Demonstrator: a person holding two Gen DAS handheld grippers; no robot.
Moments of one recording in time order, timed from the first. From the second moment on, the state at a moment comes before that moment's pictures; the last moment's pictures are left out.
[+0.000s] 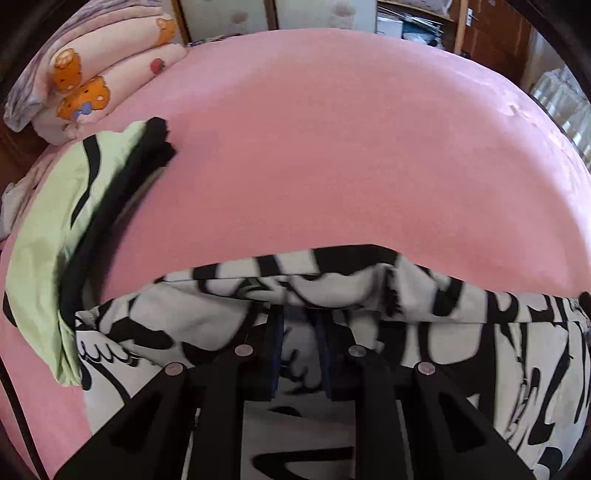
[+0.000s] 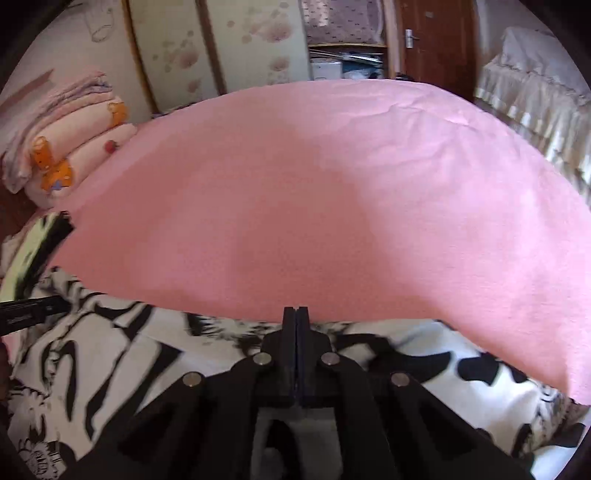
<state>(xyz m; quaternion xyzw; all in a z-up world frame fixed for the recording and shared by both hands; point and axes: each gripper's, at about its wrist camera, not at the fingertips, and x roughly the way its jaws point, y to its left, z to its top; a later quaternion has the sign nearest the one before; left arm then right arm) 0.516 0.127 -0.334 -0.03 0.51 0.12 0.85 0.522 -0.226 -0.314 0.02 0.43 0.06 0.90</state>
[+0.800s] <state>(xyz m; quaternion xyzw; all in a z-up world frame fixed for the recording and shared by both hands) 0.423 0.201 -0.288 -0.11 0.49 0.09 0.86 0.419 -0.298 -0.268 0.03 0.43 -0.11 0.90</state>
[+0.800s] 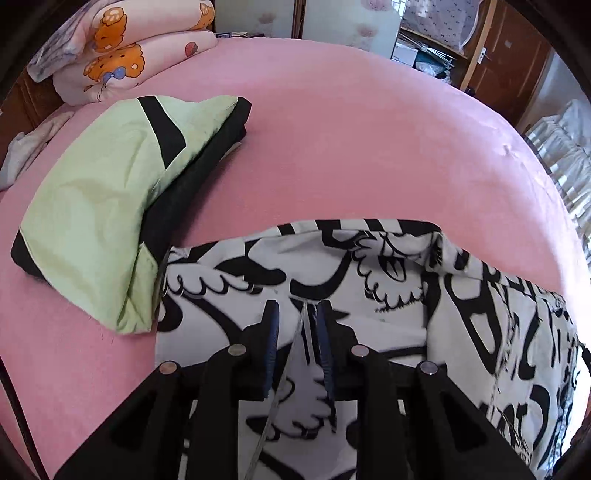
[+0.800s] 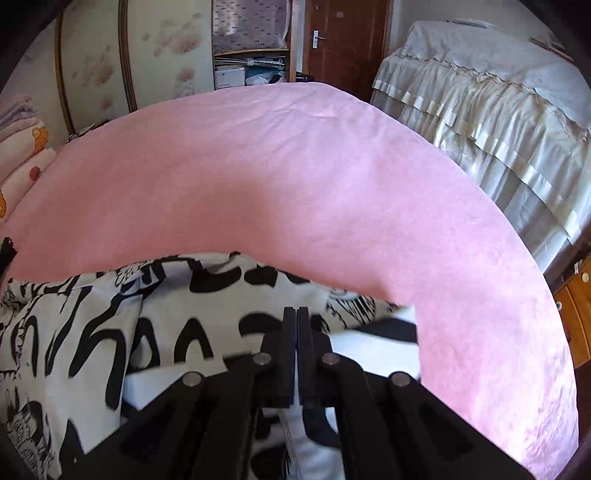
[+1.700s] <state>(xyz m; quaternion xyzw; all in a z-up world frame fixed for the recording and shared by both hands) 0.078 0.189 -0.218 -0.15 0.53 0.04 0.83 0.053 -0.253 -0.259 0.23 0.54 -0.14 0.80</state>
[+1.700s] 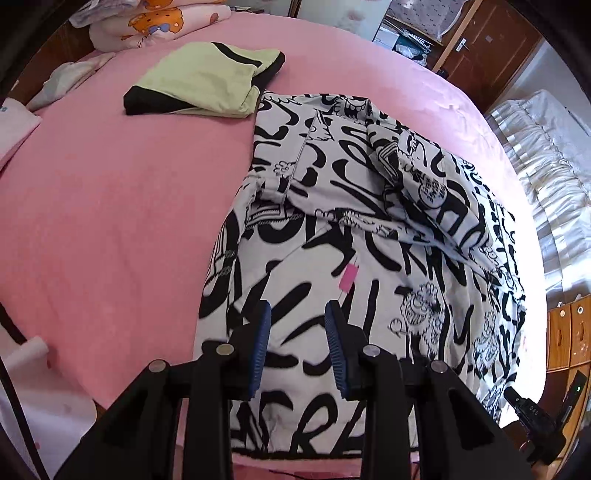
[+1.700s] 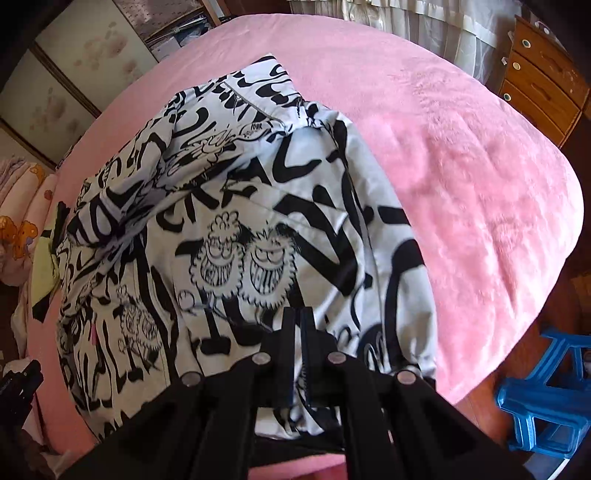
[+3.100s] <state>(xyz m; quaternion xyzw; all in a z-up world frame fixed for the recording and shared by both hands) -0.002 0.279 -0.382 -0.33 0.70 0.11 0.63 0.017 -0.317 -0.323 0.37 0.62 -0.14 0.68</state>
